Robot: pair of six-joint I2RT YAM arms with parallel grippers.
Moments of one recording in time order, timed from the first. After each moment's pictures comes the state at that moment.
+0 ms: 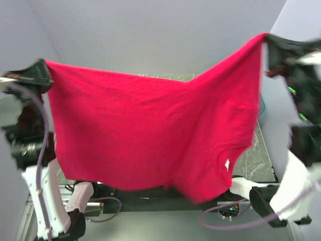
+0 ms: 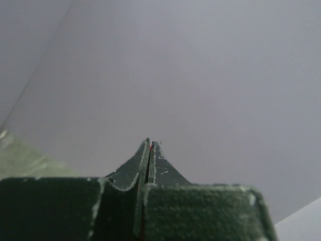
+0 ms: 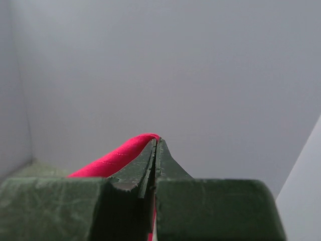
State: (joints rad) left arm 0.23 0.86 1.56 -0.30 -0.05 -0.75; right arm 0.07 1.19 2.32 -0.63 -0.25 -0.04
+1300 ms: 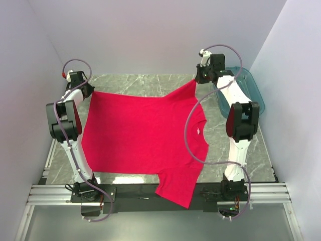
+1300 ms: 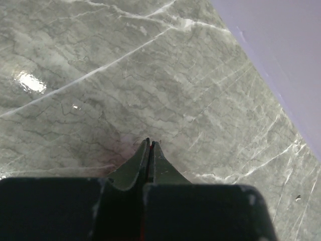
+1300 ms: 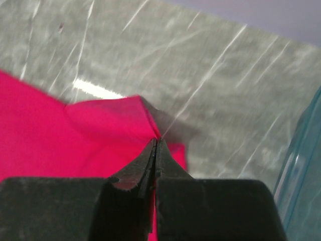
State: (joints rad) left arm 0.20 2.14 1.57 -0.07 -0.03 -0.69; right arm 0.10 2.15 1.94 -0.43 -0.30 -0.07
